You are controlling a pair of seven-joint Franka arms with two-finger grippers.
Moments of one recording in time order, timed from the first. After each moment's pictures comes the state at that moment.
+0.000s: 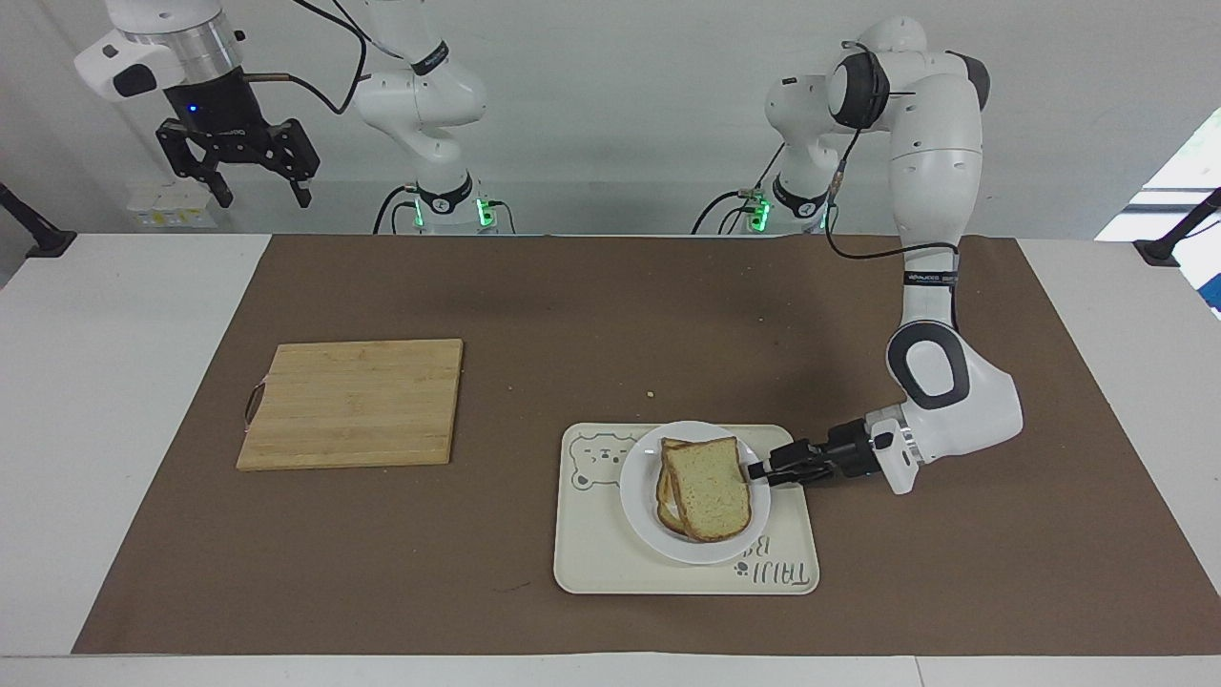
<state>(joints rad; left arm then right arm) -0.09 0.66 -0.02 -1.50 -1.06 1.99 0.41 0.09 -0.14 -0.16 -1.59 -0.04 1.52 -0.09</state>
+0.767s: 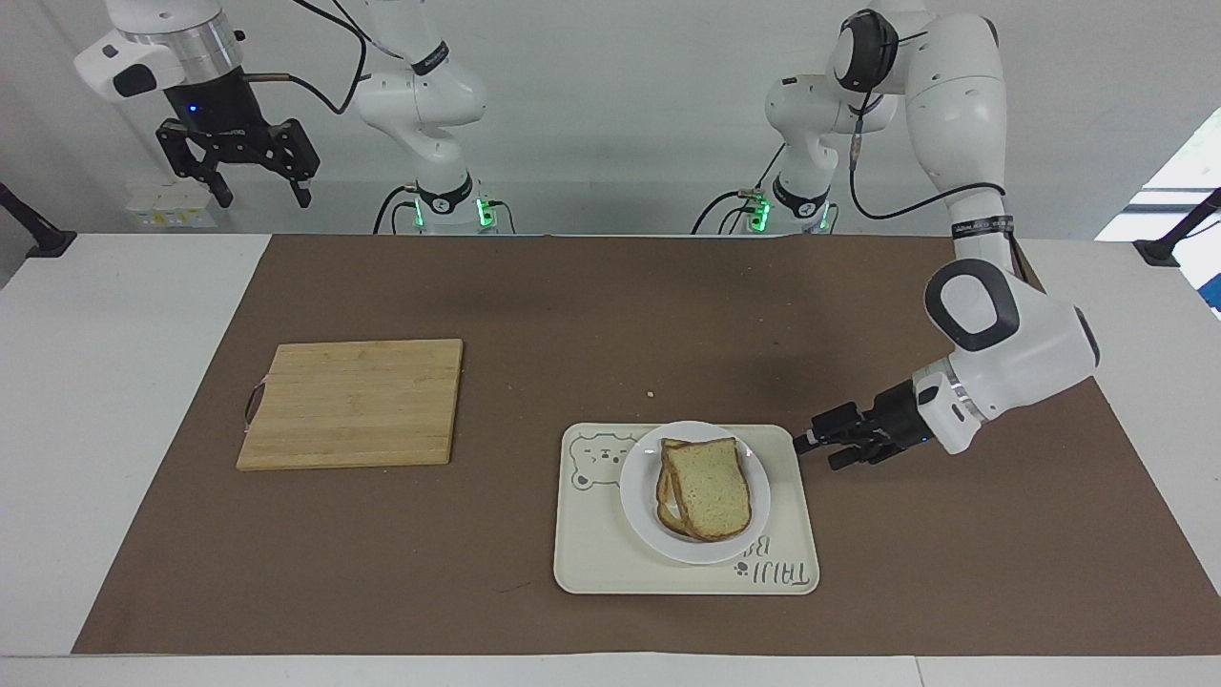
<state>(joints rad) -0.09 0.36 0.00 -1.50 -0.35 1.87 0.05 0.10 -0.14 -0.16 -1.59 -0.04 1.52 -0.09</state>
